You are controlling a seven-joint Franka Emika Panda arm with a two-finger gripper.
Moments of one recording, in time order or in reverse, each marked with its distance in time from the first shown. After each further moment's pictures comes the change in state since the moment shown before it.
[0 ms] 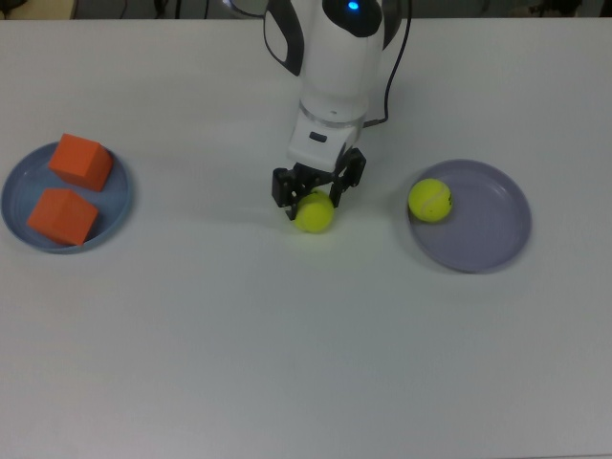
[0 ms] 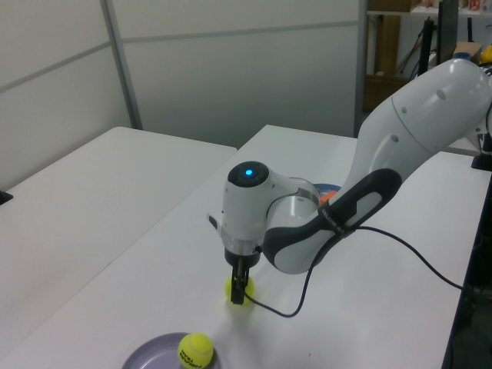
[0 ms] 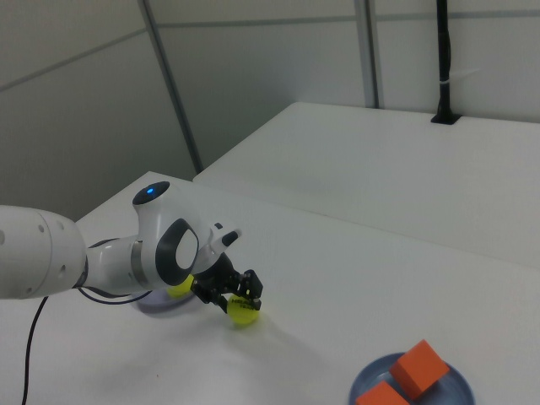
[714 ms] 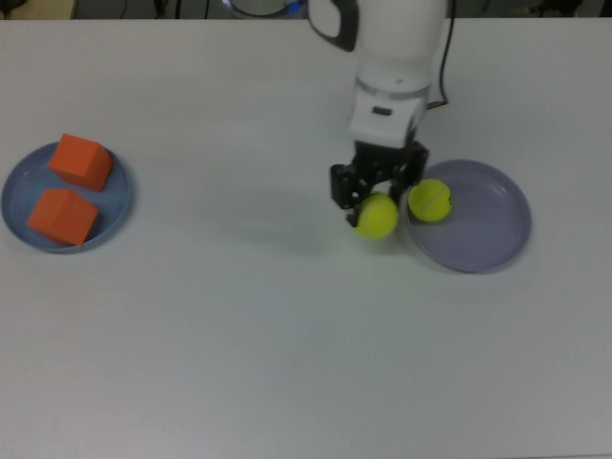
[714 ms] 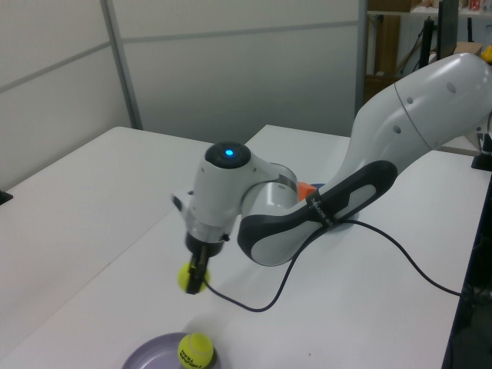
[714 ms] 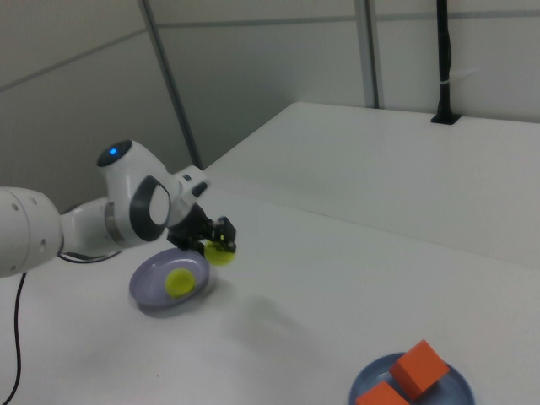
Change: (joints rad) arm 0.052 0.001 0.068 0.176 -0.001 0.001 0.041
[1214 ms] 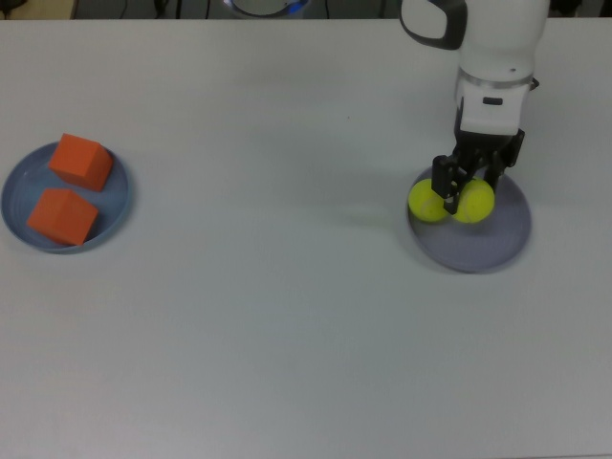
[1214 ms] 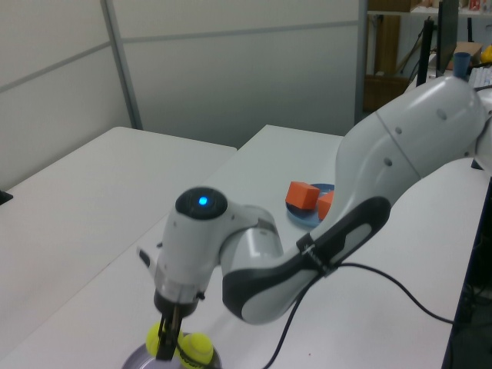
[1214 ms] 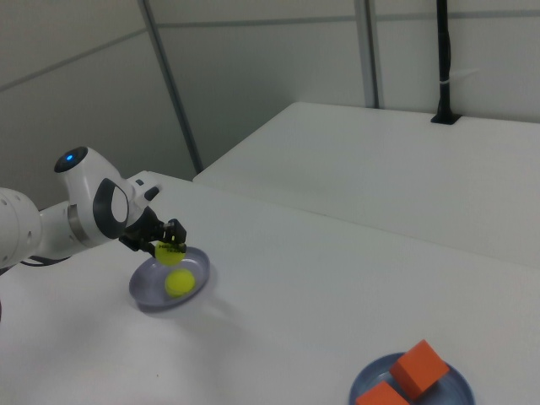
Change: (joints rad) arm 0.178 0.090 0.014 0.060 -0.001 0.000 0.128
